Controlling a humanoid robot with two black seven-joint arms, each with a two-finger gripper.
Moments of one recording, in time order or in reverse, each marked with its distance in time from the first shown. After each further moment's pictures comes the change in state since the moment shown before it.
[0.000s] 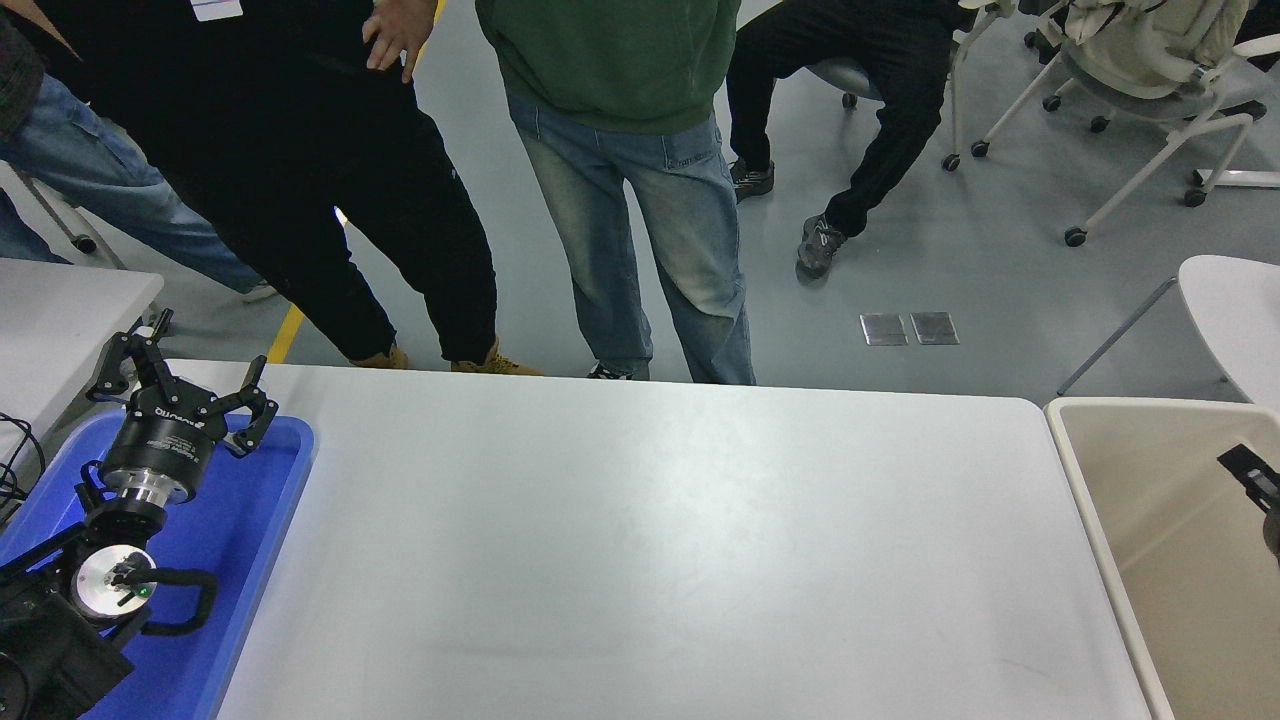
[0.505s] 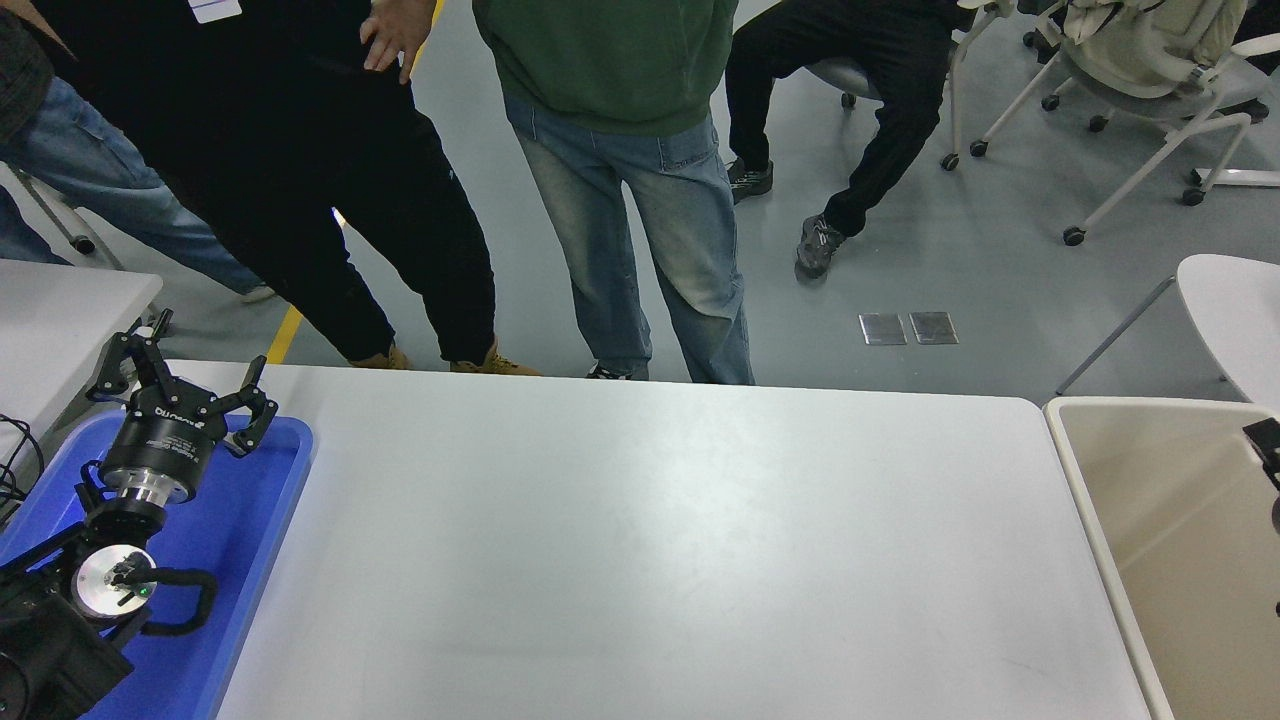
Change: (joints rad) left arm 0.000 0.000 0.000 0.000 0.000 0.000 0.000; right arm 0.031 -0.055 0.122 0.082 0.187 0.001 0.077
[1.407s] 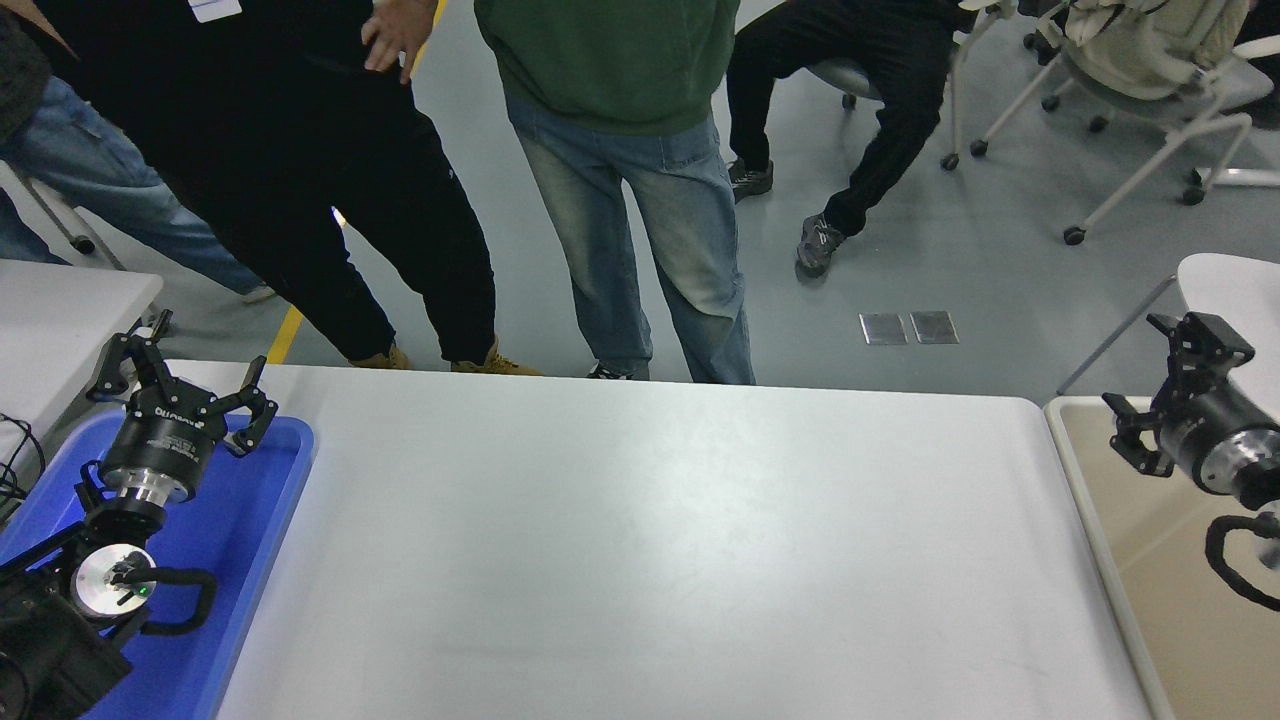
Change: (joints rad) left arm -0.001 0.000 0.000 0.000 0.000 0.001 0.000; right arm -0.171 -0.234 0.824 0.933 0.032 0.010 0.035
